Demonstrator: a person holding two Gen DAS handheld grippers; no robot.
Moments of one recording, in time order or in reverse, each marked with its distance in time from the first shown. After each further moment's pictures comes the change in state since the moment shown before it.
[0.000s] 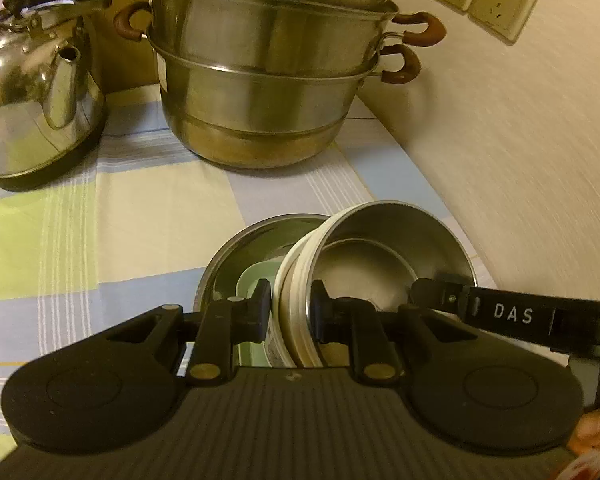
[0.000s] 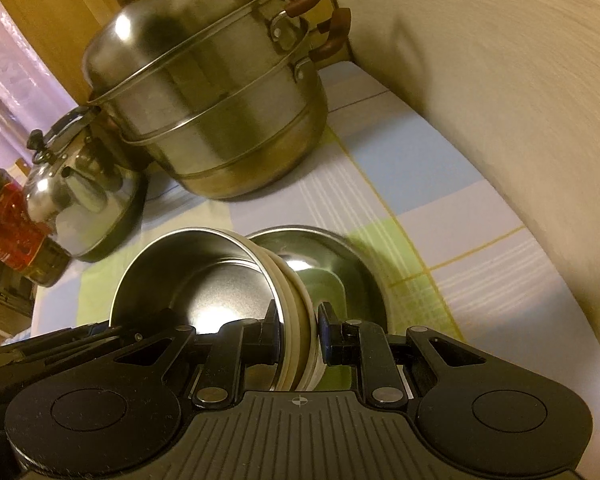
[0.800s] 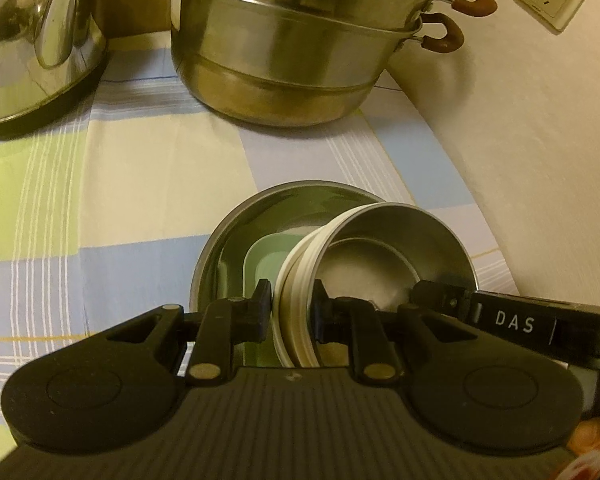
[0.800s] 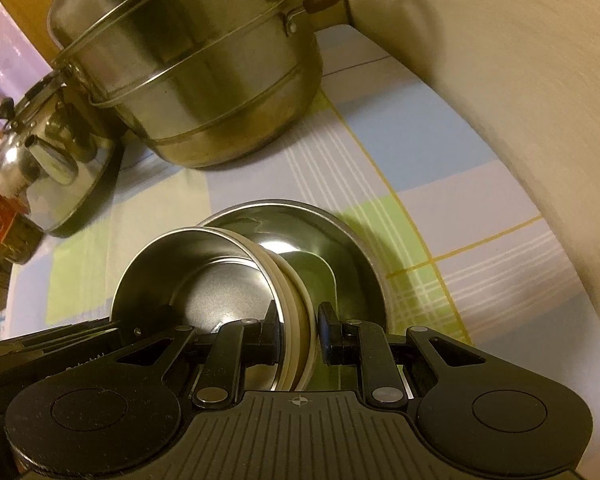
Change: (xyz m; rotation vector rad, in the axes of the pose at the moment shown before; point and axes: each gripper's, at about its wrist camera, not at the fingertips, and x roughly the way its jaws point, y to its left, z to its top) left arm 0.042 0.022 -0.008 -0.081 0.092 -0.016; right arm 0.040 -0.004 0.002 -0.033 0.090 -0.044
